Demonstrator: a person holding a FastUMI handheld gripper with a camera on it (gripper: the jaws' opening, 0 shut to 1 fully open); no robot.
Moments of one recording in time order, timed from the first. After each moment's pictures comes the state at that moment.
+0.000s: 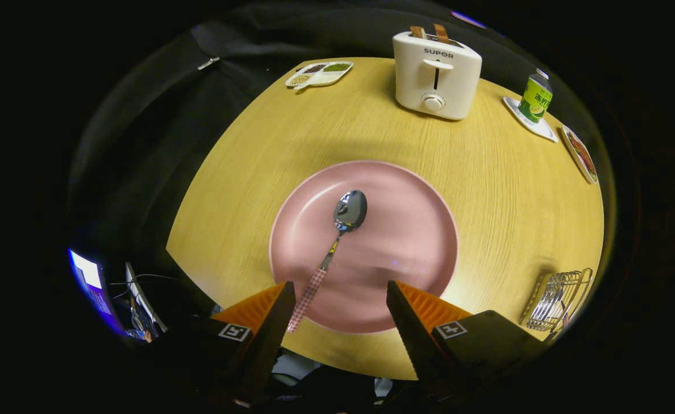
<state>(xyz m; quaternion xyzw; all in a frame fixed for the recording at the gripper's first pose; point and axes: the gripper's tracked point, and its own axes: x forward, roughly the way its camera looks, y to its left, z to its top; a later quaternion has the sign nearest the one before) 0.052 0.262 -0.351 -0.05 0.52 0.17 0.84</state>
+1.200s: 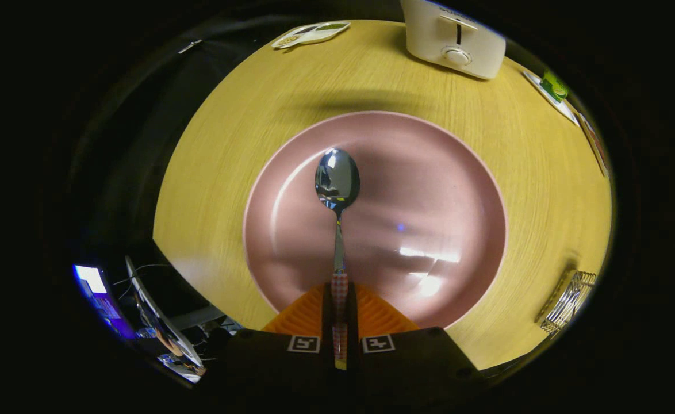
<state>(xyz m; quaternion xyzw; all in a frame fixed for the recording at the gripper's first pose) 0.043 0.269 -0.394 -0.05 0.60 0.19 0.77</state>
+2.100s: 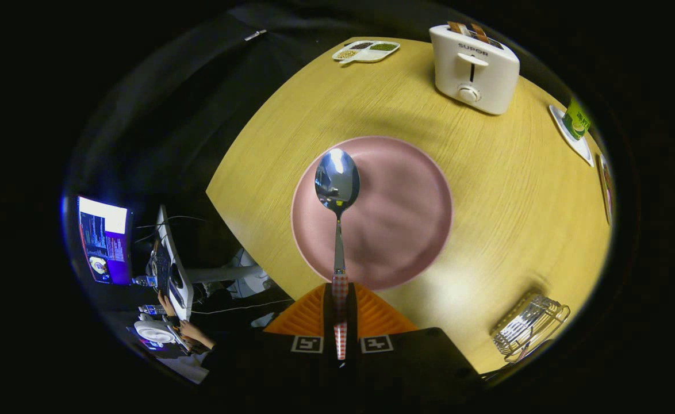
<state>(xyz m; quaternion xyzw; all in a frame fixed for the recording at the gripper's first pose) 0.014 0.203 -0.292 -0.09 0.56 0.31 0.76</state>
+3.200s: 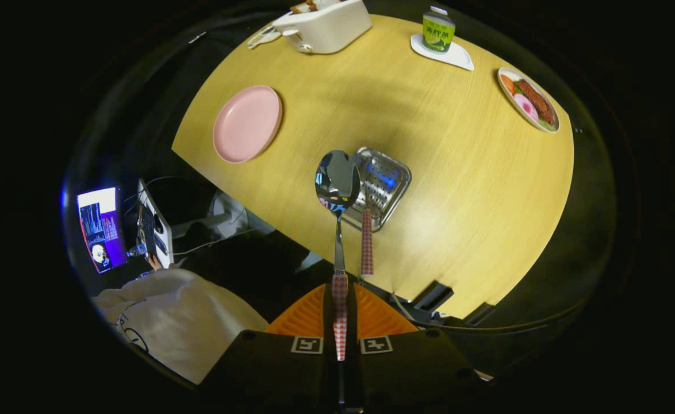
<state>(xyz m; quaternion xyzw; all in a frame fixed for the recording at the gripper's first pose) -0.055 -0.090 -0.205 -0.12 0.72 0.19 0.65</state>
